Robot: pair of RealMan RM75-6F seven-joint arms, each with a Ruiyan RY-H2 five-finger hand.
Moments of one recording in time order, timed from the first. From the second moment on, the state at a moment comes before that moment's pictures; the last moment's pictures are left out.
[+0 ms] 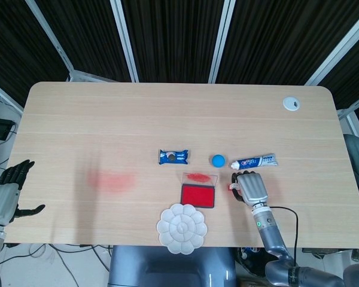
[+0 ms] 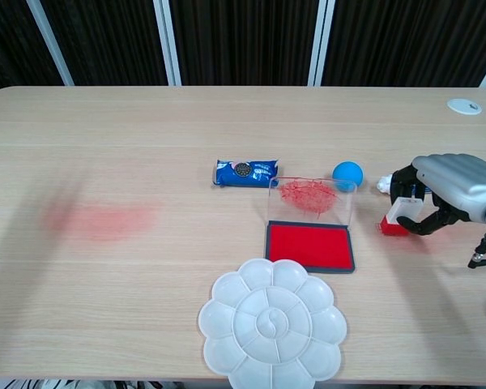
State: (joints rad) left arm -0.17 -1.09 -0.05 -1.74 1.34 1.31 0.00; right arm 0.48 -1.73 0.12 -1.24 -1.23 1.14 -0.34
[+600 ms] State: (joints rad) left arm -0.17 -1.08 -0.05 -1.74 1.33 1.30 0.01; right arm 0.47 -1.73 0.13 -1.23 -1.21 1.13 -0.38
